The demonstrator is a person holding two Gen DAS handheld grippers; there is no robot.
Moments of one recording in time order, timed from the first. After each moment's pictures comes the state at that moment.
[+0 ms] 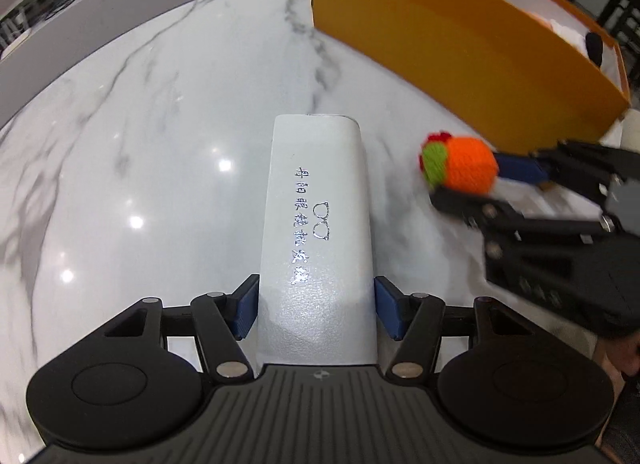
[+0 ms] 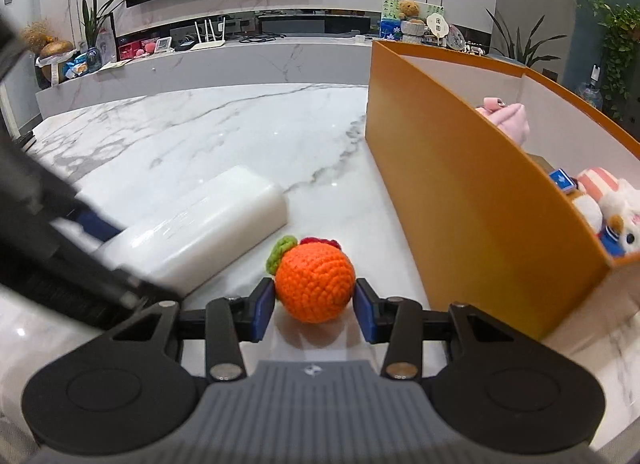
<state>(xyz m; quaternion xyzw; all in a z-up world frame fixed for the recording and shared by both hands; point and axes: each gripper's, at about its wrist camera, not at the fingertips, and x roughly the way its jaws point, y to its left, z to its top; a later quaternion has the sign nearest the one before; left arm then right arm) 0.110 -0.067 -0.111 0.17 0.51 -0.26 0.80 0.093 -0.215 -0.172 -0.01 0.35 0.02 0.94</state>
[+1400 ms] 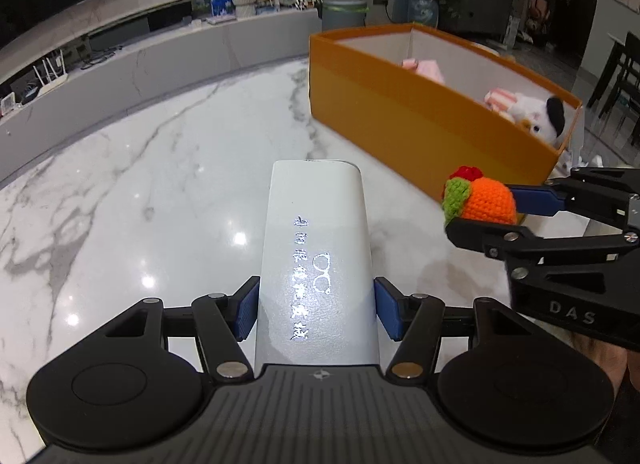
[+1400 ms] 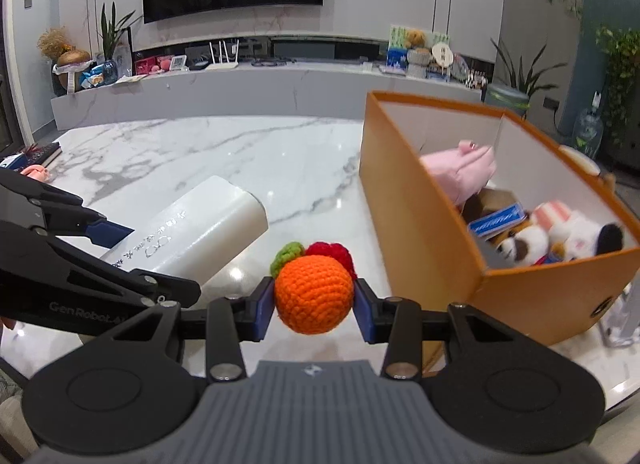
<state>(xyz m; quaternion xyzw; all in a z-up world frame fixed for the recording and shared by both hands) 0.066 -0.068 -0.075 0.12 0.40 -0.26 0.87 0.041 -0.225 -0.128 -0.03 0.31 0.03 0.95</state>
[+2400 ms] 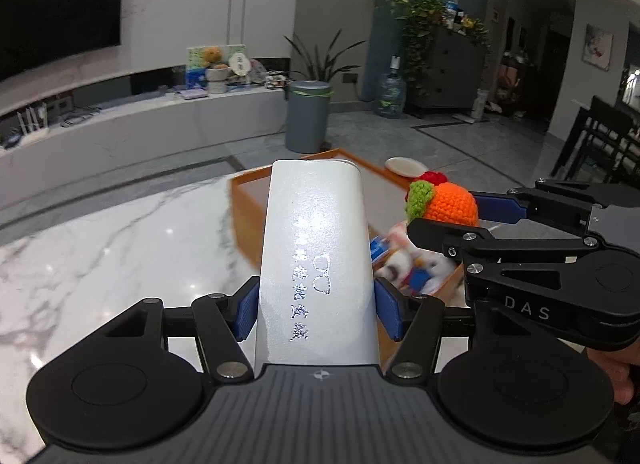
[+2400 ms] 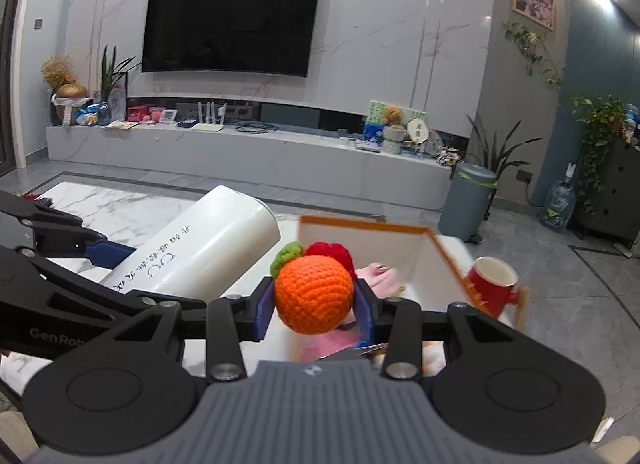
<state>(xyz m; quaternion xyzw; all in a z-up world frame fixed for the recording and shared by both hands) 0.044 -0.155 0.026 0.05 0.31 -0.31 0.90 0.013 -0.292 -0.011 -0.07 0.22 0.01 0.97</state>
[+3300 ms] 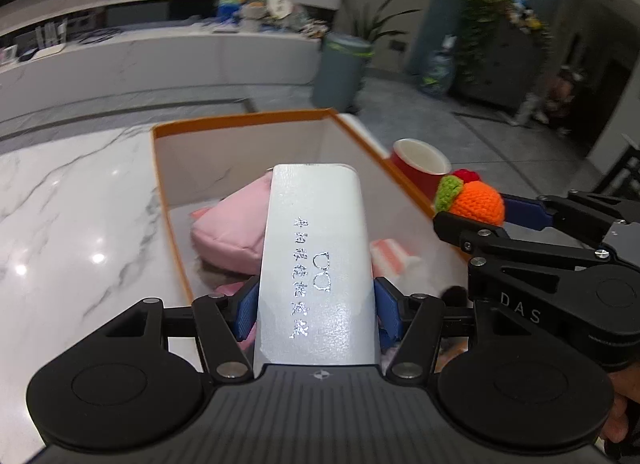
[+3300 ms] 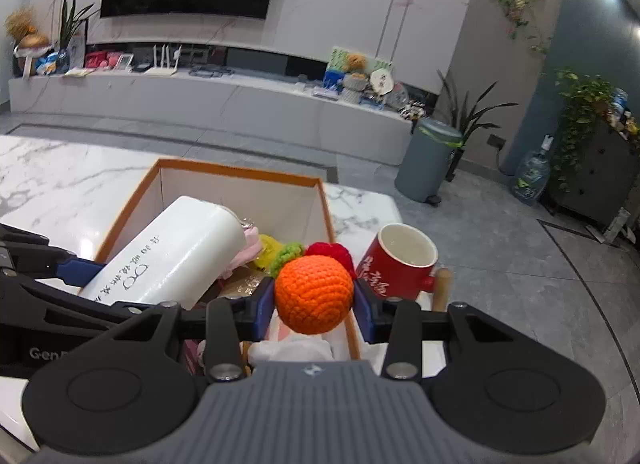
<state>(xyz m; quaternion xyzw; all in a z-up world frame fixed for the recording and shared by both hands) 0.124 -0.275 -0.035 -0.02 0.41 -0.22 0.89 0.116 -0.432 -0.039 -0.11 0.31 -0.02 0.95</state>
